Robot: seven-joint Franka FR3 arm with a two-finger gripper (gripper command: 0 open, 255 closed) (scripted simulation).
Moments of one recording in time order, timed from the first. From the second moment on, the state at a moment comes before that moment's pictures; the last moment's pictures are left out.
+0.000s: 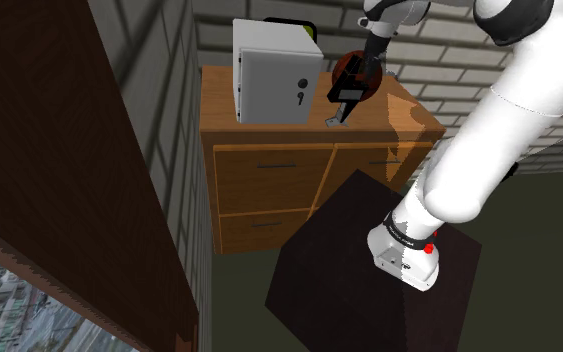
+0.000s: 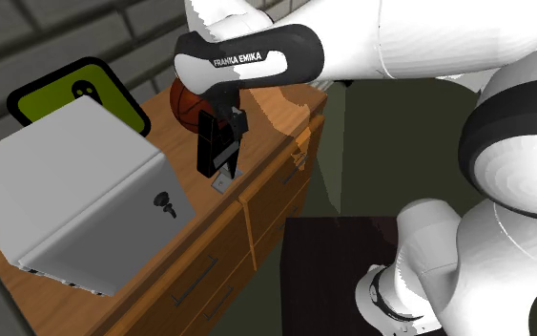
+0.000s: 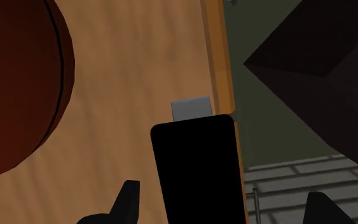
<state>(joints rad) 0.13 0.02 -0.88 -2.01 0.04 2.03 -1.43</state>
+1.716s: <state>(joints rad) 0.12 0.07 -0.88 -1.99 0.09 2.05 -1.48</state>
